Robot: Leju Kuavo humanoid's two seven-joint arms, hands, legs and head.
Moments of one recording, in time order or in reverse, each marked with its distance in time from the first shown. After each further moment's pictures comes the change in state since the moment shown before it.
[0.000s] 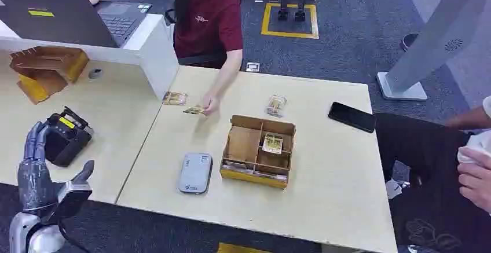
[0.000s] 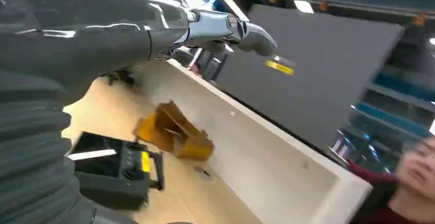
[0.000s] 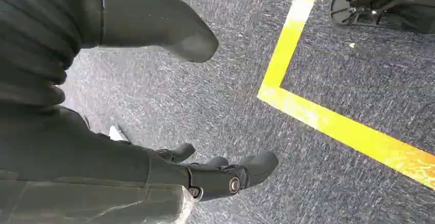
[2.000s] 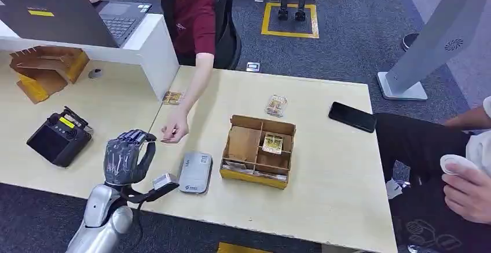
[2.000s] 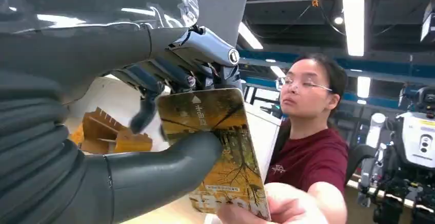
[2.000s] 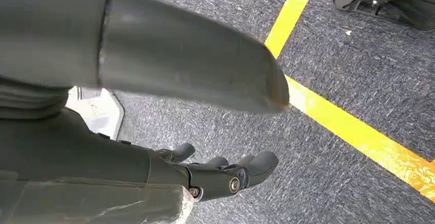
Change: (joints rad) left arm -0.213 -0.035 -0.411 0.238 -0.416 0.244 0.223; right arm -0.017 0.021 -0.037 0.002 0.195 -0.019 -0.039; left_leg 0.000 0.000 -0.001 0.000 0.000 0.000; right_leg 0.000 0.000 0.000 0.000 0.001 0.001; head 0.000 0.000
